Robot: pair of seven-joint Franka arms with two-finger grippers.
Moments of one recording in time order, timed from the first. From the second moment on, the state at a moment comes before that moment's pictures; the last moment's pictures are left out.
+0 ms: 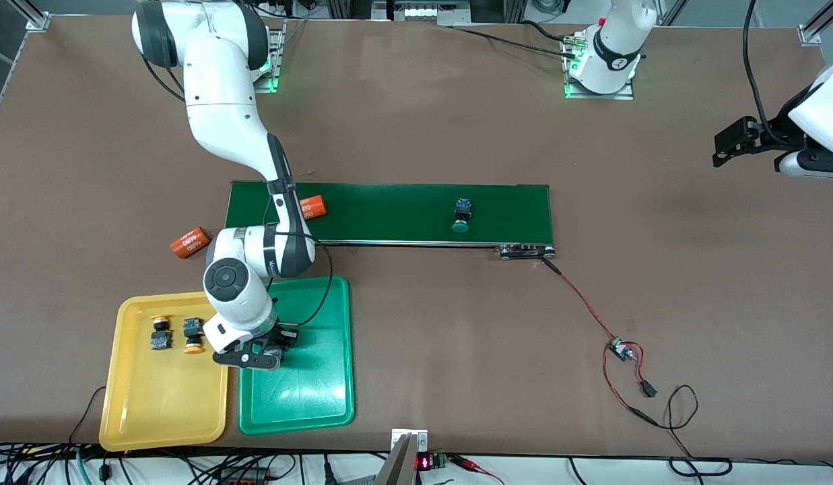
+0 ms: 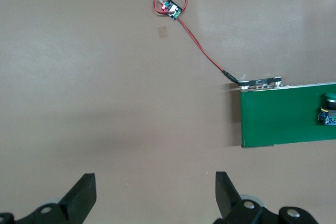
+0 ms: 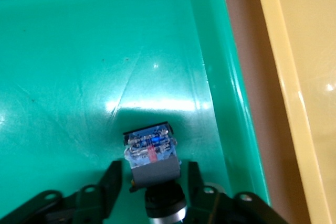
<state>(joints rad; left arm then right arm) -0.05 -0.02 0.02 -1.62 0.01 1.56 0.06 0.62 1.10 -0.52 -1.14 0.42 2.34 0.23</state>
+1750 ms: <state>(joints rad) -0.04 -0.02 0.01 -1.62 0.01 1.56 0.06 1.04 0.63 -0.52 -1.51 0.42 1.94 0.61</state>
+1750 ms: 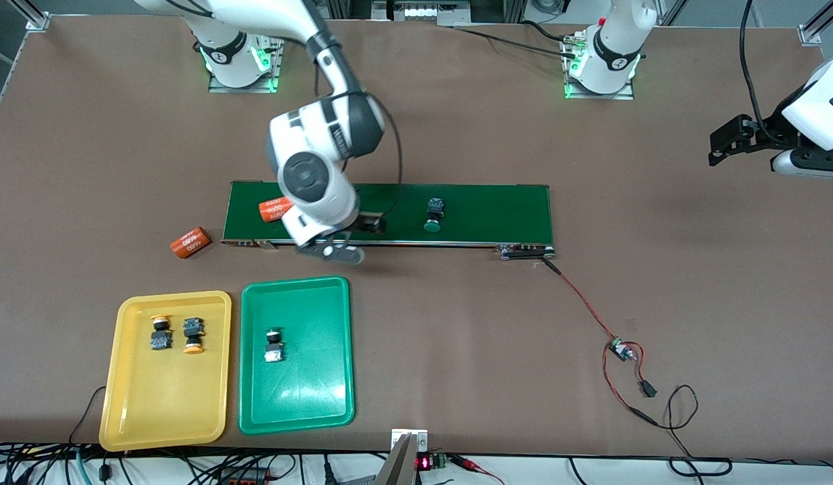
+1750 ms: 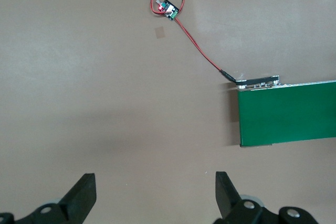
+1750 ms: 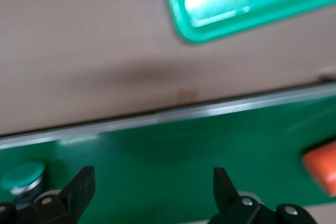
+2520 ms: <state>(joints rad) -0.04 -0.02 0.01 -1.62 0.01 1.56 0.06 1.22 0.68 -0.52 -1.53 0.42 2.02 0.95</state>
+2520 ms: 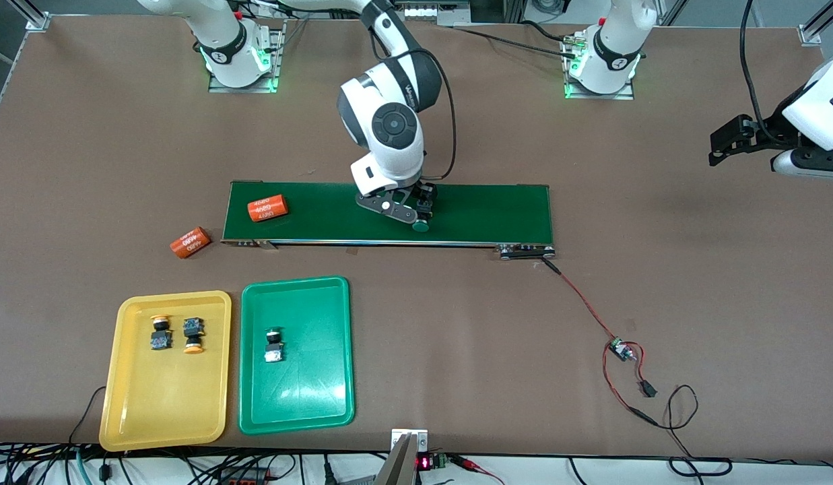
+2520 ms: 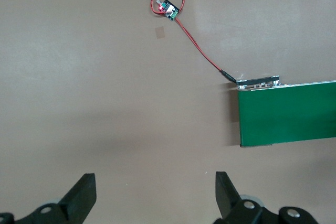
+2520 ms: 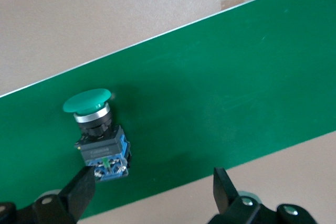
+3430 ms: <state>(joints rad) -0.04 -0.02 0.01 -1.61 0.01 1.56 0.06 1.23 0.74 -0.53 -1.52 0.42 2.12 0.96</state>
